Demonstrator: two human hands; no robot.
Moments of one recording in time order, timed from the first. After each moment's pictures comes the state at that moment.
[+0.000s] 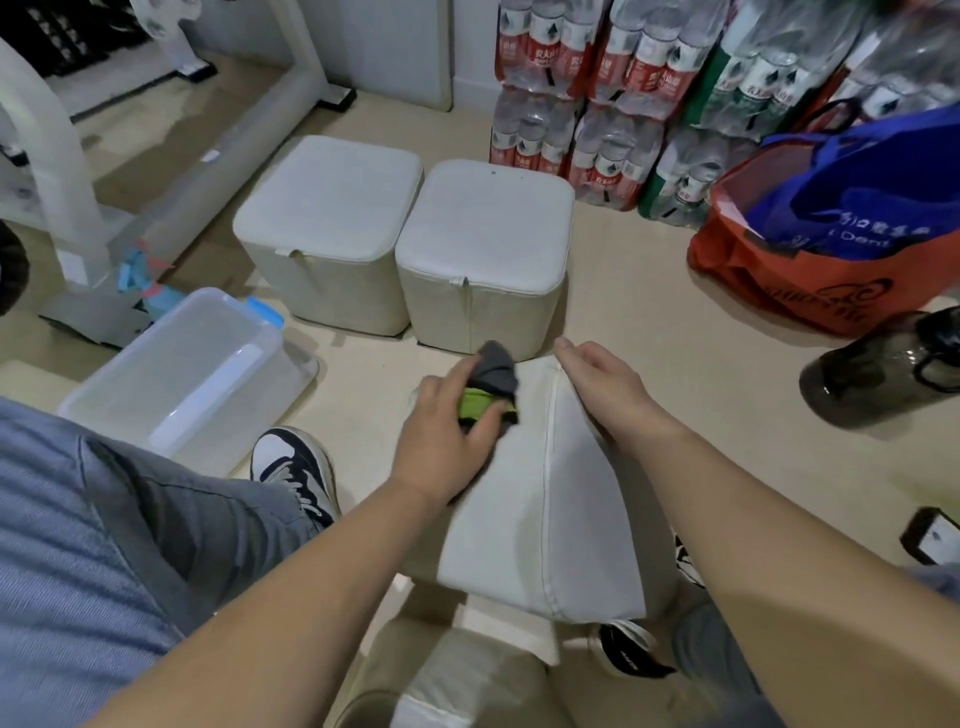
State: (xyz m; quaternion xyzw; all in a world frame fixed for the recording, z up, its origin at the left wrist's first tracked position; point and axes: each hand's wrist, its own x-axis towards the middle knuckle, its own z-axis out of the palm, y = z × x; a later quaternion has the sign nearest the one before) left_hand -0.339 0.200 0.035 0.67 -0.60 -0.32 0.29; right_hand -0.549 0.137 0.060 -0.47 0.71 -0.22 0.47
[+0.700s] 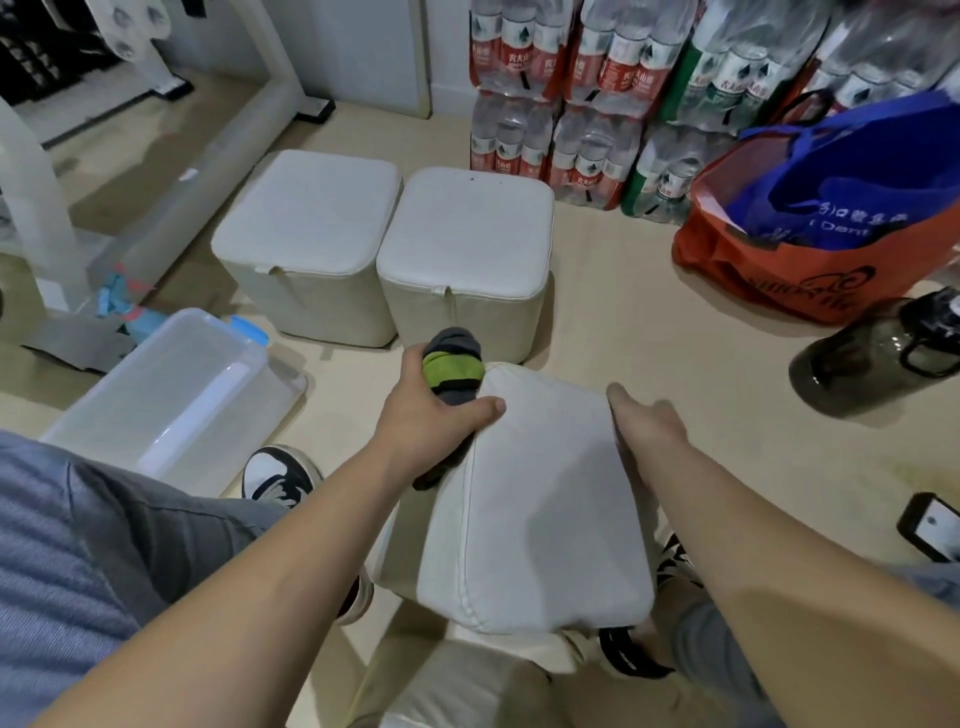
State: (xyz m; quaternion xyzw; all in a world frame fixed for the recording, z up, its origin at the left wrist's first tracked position) left_hand -0.336 0.172 0.080 0.69 -0.46 -0.47 0.30; right_hand -0.589 0.153 0.049 -0.21 0.85 -0.18 0.44
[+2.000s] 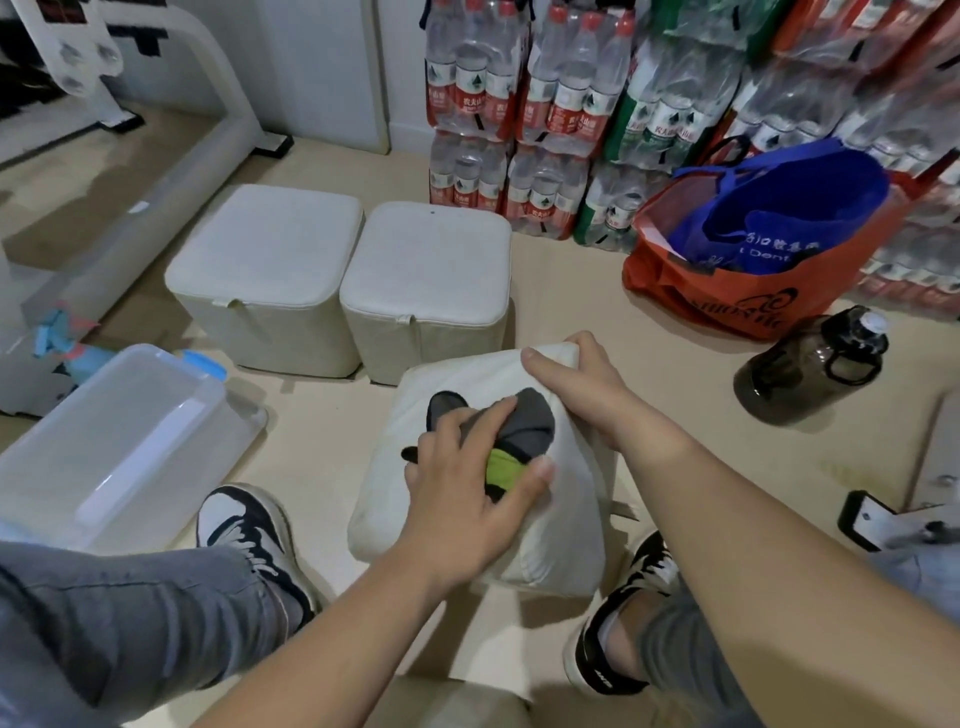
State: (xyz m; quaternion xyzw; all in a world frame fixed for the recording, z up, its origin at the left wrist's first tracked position) left_hand -0.387 0.231 0.082 0.60 -0.69 -0.32 0.24; right_hand -0.575 0.115 0.086 -0.47 0.71 -0.27 0.44
